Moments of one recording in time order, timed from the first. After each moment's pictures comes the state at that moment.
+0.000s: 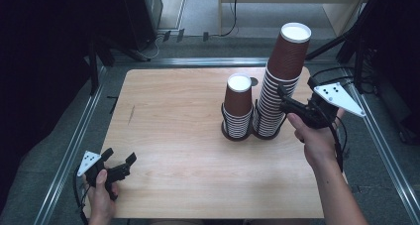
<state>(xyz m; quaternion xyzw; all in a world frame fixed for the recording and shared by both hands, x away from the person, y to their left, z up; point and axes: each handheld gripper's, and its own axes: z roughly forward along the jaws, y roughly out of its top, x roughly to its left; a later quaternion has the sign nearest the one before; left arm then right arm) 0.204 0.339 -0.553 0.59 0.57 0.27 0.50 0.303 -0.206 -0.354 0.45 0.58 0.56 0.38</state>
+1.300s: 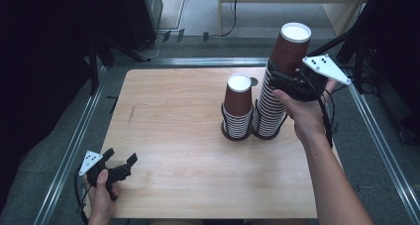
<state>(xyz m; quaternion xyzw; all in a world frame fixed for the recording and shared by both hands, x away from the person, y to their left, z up) 0.205 0.336 -0.553 0.60 0.57 0.27 0.49 0.349 -0.183 -0.325 0.46 0.58 0.55 0.38</state>
